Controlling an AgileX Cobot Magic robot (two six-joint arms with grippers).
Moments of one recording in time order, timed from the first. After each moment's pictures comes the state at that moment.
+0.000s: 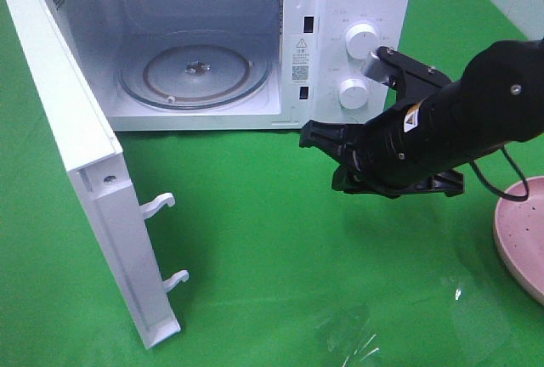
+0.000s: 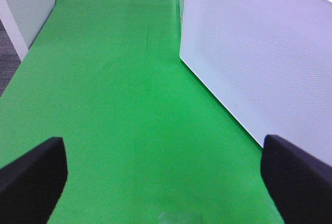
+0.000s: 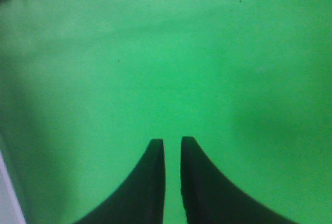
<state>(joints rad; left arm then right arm) 0.02 -0.01 -0.51 -0.05 1.05 0.02 0.55 1.61 -0.76 0.12 0.16 0.52</state>
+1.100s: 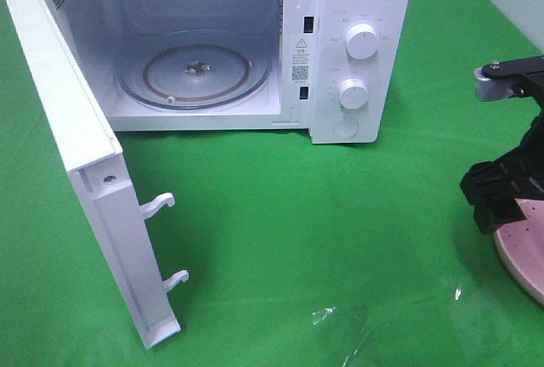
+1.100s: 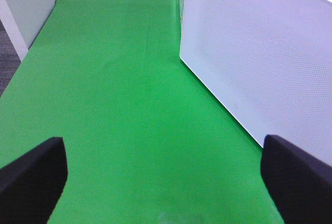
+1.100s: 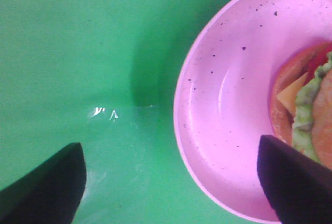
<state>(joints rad) 0.02 -0.01 -0.51 -0.05 1.05 0.02 0.31 1.40 -0.76 -0.26 0.78 0.30</state>
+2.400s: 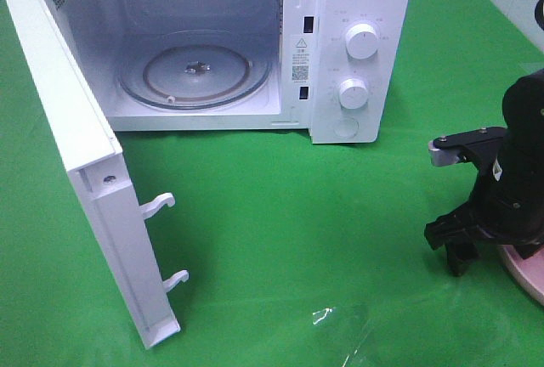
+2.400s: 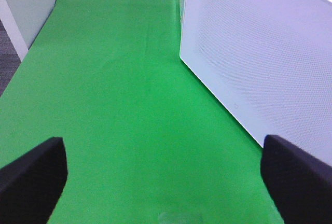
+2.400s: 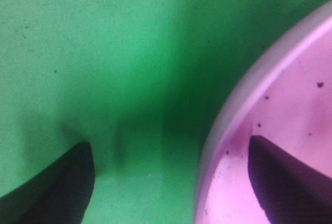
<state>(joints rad) 0.02 -0.01 -0.51 -0.05 1.05 0.02 0.25 1.80 -0.76 -0.29 0.54 0.29</state>
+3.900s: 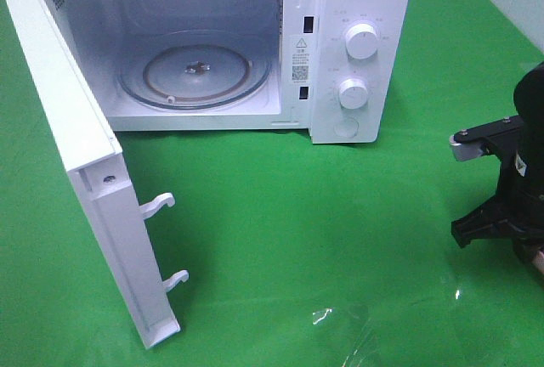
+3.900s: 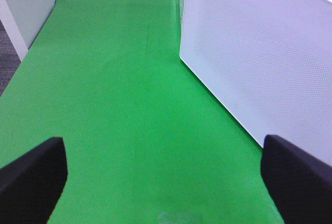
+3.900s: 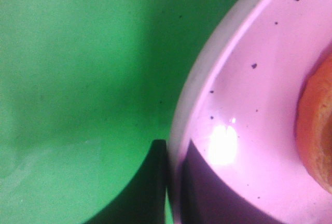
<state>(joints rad) 0.02 -0.01 -0.51 -0.05 1.05 0.02 0.26 1.73 -0.76 -0.44 0.69 0.42</state>
